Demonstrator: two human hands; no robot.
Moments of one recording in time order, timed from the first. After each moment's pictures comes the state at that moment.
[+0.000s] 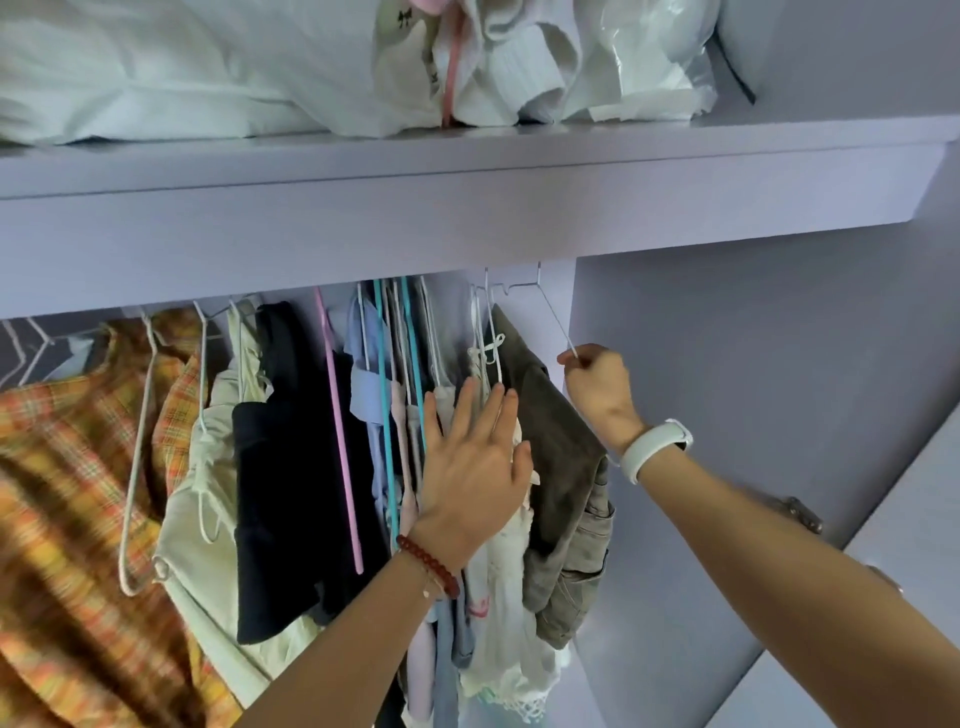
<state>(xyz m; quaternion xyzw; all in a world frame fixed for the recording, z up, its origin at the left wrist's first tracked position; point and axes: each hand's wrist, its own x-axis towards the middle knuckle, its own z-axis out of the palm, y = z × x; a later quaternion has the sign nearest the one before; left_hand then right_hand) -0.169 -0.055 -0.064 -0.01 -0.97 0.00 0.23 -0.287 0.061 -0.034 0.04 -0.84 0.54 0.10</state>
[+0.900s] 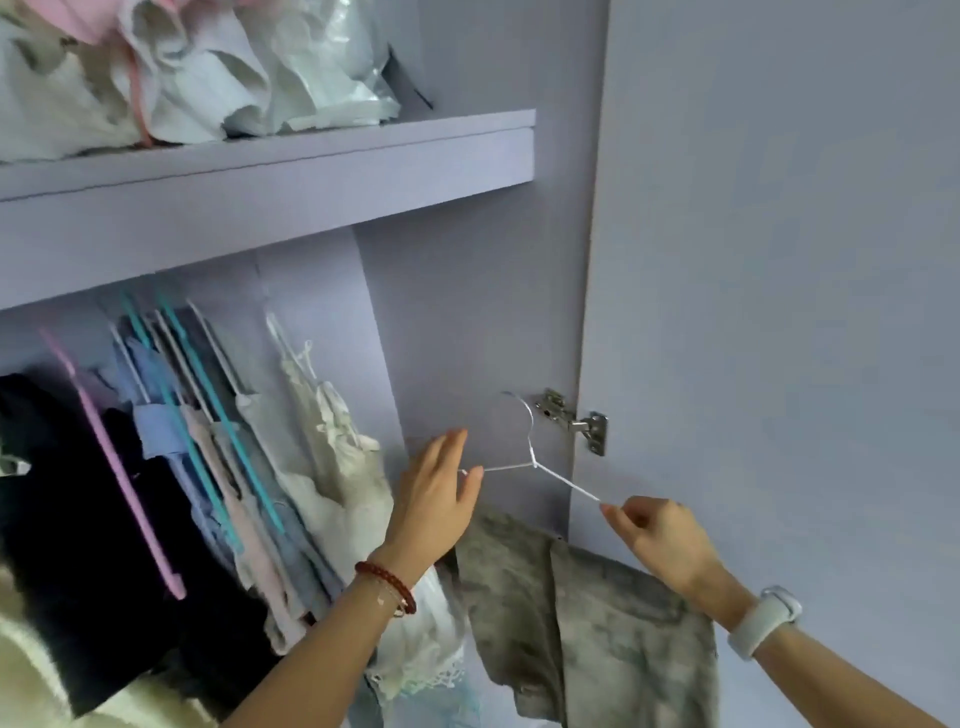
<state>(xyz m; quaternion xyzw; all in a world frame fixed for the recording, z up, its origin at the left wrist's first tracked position) -0.129 0.032 -0.101 -0.20 -0.94 -0.26 0.13 -0.067 0.271 -0.144 -0.10 -0.93 0.33 0.11</state>
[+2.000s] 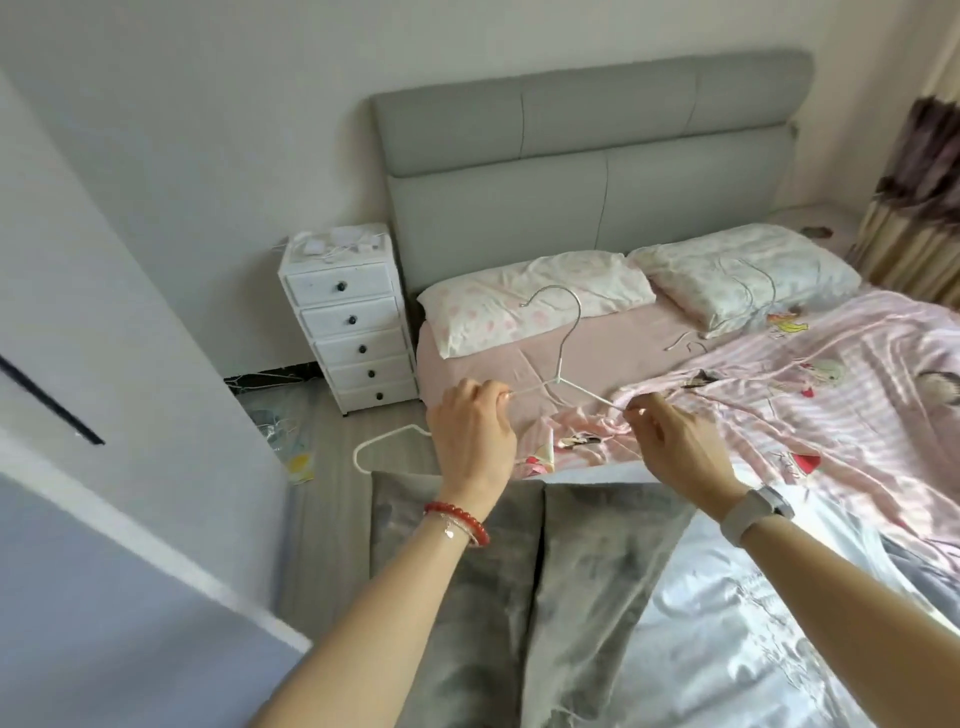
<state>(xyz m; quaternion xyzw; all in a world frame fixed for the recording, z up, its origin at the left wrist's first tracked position) 0.233 0.561 -0.147 -0.57 -0.72 -0.38 0.01 0.439 0.616 -0.166 -0.51 -0.80 0.05 0.32</state>
